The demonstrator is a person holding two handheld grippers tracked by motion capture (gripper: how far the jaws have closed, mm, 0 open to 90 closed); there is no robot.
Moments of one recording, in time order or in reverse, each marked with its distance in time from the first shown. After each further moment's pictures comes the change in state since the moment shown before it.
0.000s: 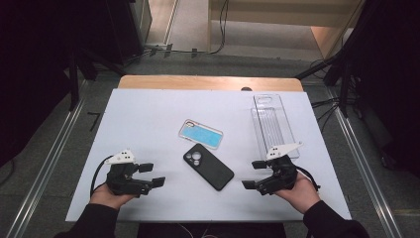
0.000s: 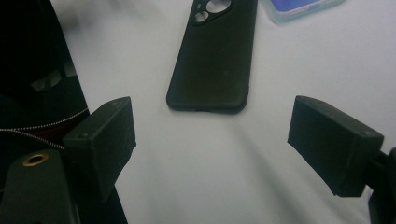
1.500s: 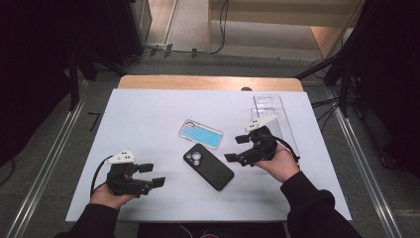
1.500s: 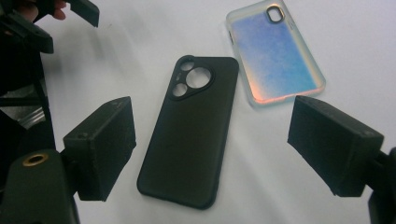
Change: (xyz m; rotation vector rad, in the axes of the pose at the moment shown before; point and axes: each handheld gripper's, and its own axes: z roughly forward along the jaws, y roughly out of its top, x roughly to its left) left arm 0.000 0.000 0.000 0.002 -0.005 -0.005; right arm -0.020 0.077 0.027 -0.012 -0.010 -0.056
